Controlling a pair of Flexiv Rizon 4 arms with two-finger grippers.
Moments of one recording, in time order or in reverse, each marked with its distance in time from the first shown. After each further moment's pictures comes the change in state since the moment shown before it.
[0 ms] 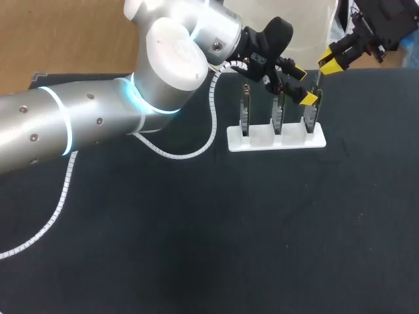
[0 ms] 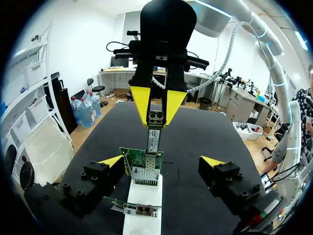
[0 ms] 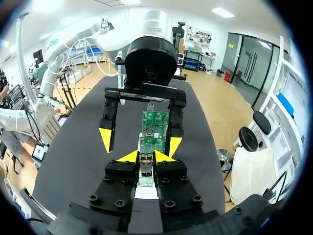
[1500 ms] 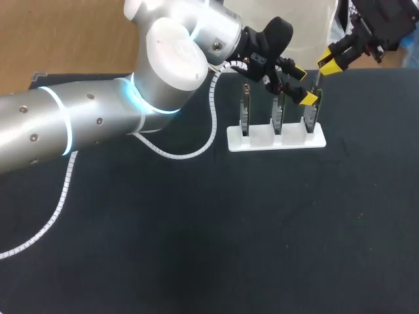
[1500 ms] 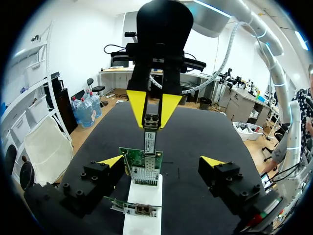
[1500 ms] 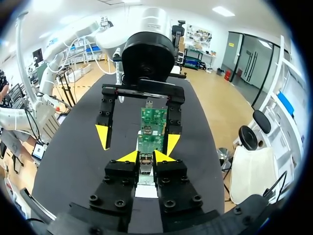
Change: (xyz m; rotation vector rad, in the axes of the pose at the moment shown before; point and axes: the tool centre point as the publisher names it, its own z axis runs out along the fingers) left arm 0.000 0.000 0.000 0.000 0.000 0.000; right arm 0.005 -0.004 0.002 0.003 0.016 0.002
